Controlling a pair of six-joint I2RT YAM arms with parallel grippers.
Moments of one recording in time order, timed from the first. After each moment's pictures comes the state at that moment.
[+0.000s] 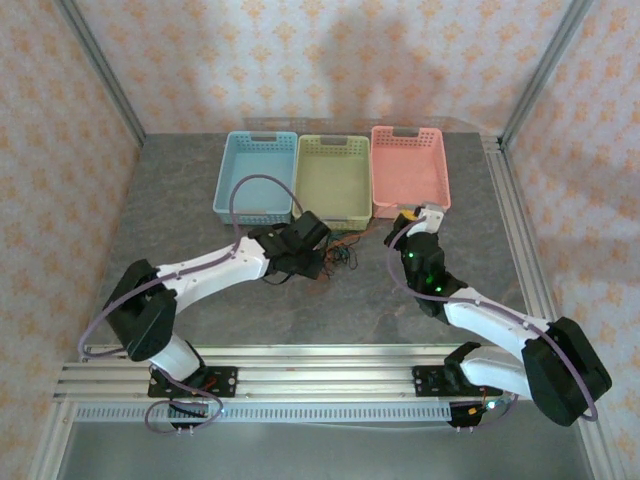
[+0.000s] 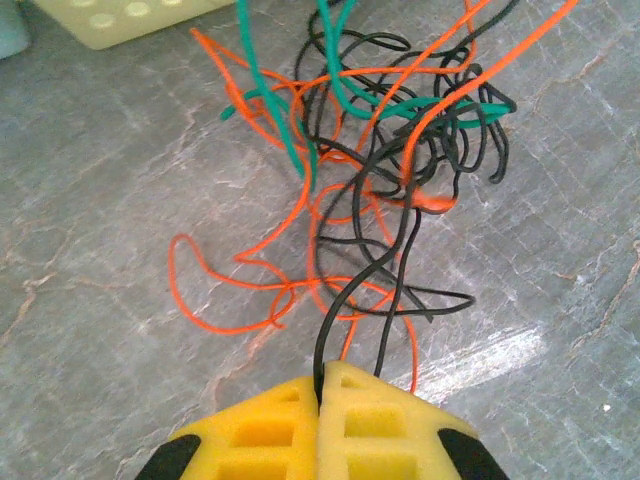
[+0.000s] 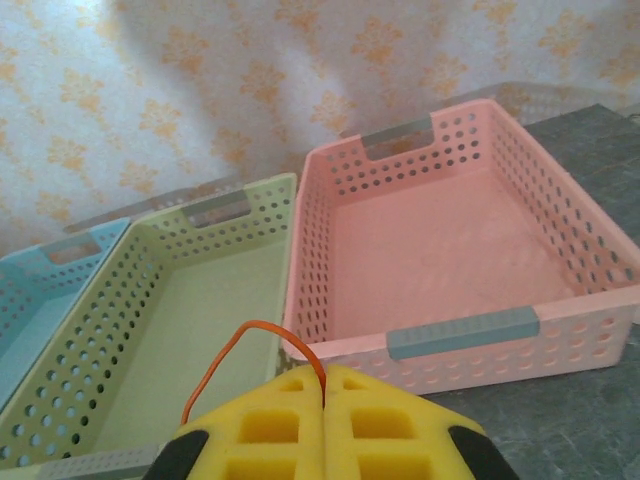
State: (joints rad) left arm -0.77 1.55 1.11 -0.65 -0.14 -0.43; right arm 0.57 1.12 0.43 0.50 0.53 0.41
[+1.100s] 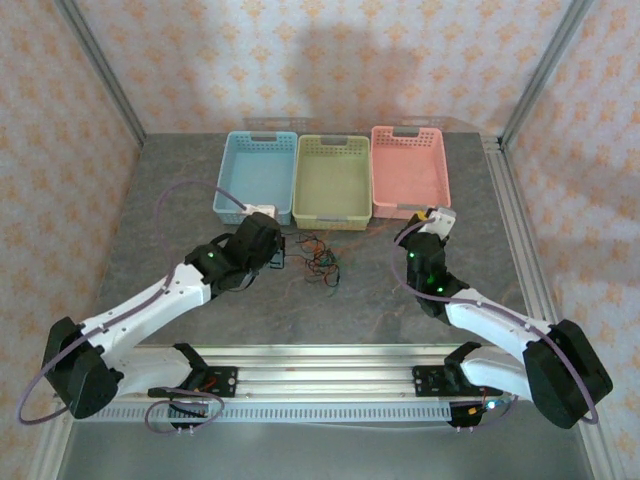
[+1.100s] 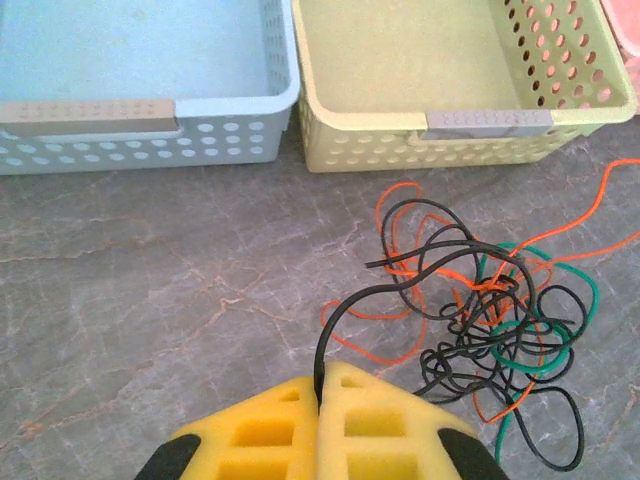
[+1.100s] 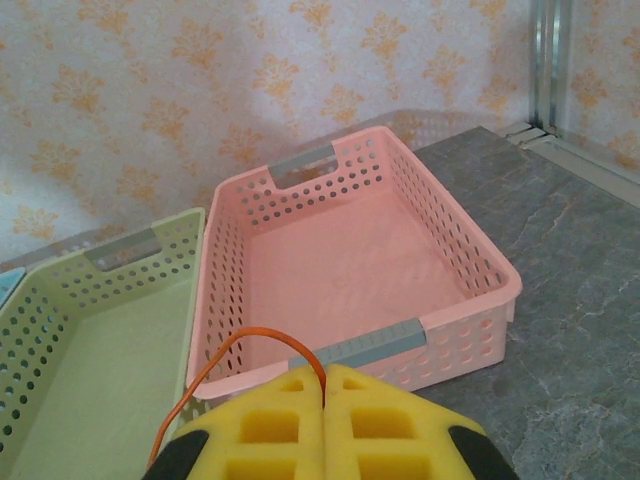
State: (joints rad) left arm -0.66 1.16 0.90 -0.57 -0.30 -0.54; right arm 0.56 1.11 0.42 0.46 0.71 0.44
